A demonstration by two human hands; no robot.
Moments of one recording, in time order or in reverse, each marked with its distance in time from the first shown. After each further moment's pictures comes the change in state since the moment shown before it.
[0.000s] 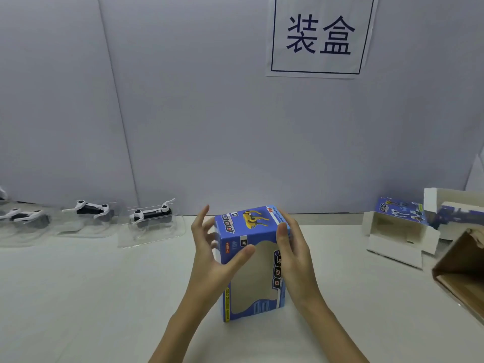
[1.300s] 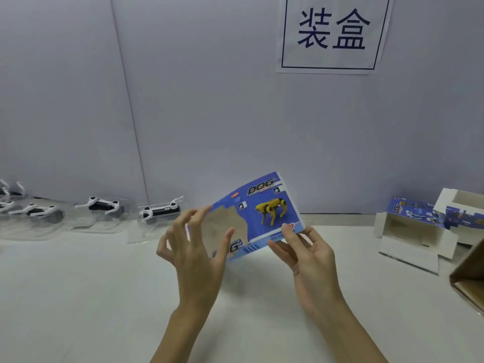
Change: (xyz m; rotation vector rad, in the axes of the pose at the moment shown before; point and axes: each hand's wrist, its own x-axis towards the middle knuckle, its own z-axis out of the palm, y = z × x) left_hand 0.009 -0.018 -0.015 0.834 0.531 0.433; right_hand 0.003 -0.004 -0.006 0.451 0.134 0.219
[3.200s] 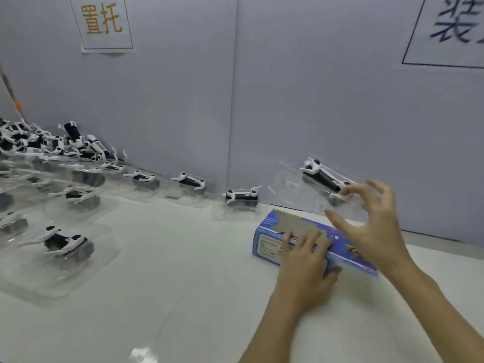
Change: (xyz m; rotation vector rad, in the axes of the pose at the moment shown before) left_hand -0.039 -0.039 0.030 0.052 -0.577 0.194; right_hand 0.041 0.010 0.074 -1.087 -0.270 -0.564
